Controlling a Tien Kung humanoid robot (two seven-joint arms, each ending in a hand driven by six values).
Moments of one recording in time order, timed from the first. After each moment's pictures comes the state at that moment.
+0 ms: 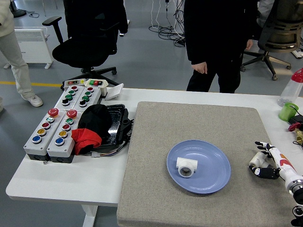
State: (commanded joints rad) left arm -0.23 0.02 -1.16 -0.30 1.60 0.04 0.54; right arm 0.39 -0.27 1.13 1.02 -1.61 -0.21 -0.07
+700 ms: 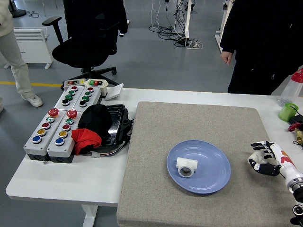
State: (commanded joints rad) left arm -0.23 0.02 -1.15 -0.30 1.59 0.04 0.53; right arm 0.40 -0.28 1.13 1.06 -1.58 -0.24 -0.04
